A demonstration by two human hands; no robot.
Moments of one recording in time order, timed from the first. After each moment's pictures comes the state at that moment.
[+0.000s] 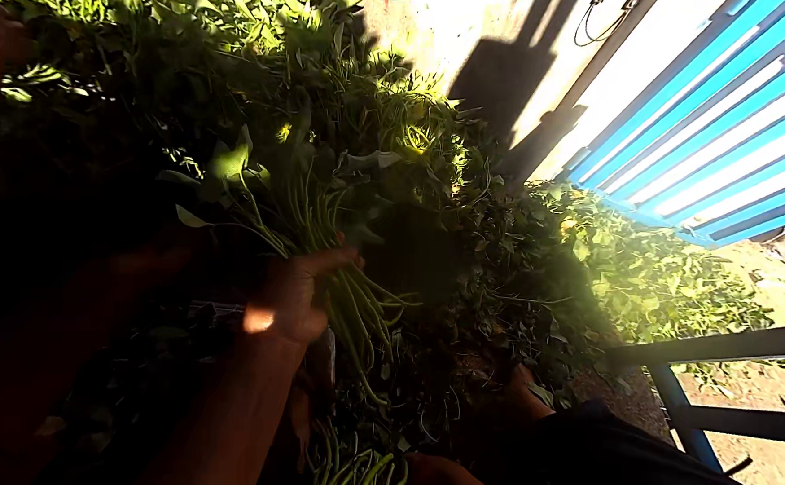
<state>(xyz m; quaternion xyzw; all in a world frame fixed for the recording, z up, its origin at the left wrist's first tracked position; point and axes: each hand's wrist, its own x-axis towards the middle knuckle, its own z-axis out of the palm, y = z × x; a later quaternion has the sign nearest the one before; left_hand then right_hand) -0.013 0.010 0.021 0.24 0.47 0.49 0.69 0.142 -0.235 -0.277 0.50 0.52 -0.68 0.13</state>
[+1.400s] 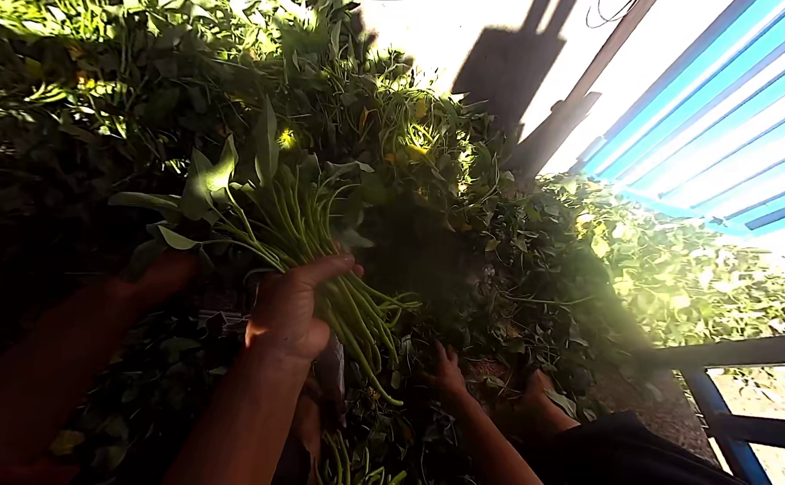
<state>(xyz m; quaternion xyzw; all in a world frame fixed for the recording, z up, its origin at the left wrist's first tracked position) -0.004 0.015 0.016 0.26 0.49 0.51 0.65 0.219 -0.115 -0.314 0.82 0.38 -0.42 -0.08</state>
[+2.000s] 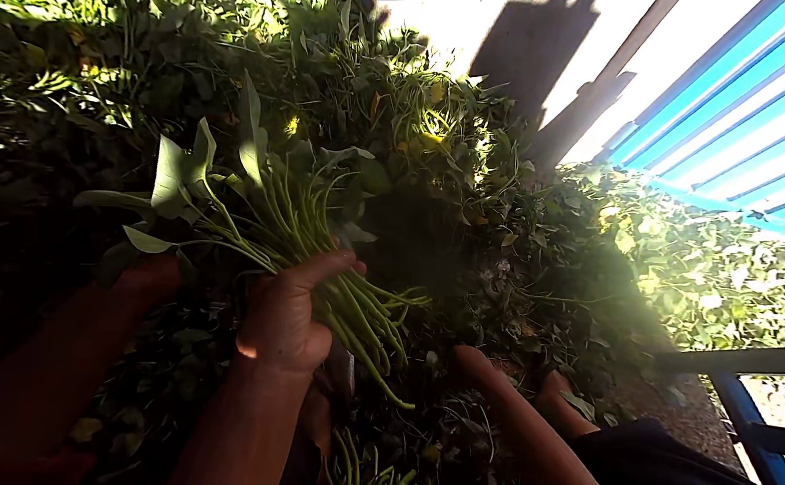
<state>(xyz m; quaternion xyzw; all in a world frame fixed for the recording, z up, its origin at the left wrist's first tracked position) -0.013 0.017 0.021 0.25 0.49 0.54 0.64 0.241 -0.073 -0.257 0.69 0.53 -0.44 0.24</state>
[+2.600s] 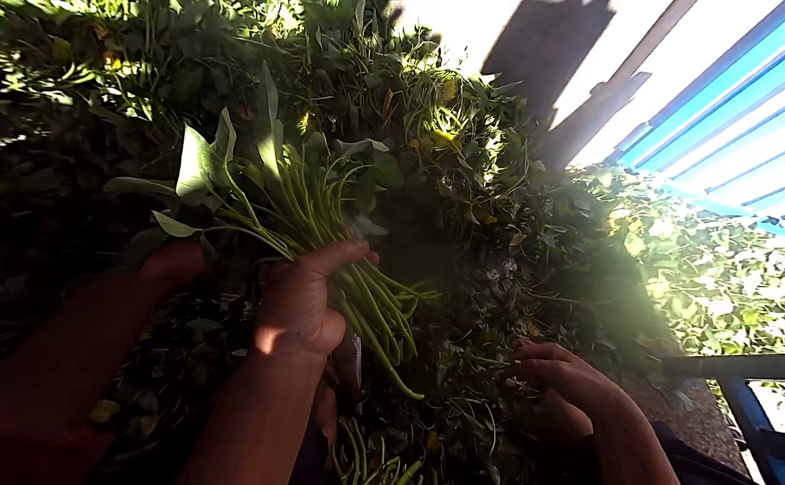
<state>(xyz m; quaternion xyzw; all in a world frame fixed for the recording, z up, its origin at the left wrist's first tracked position) -0.016 0.016 0.024 0.23 0.49 0.54 0.64 0.338 -0.140 -0.159 0.60 0.44 -0.61 -0.28</state>
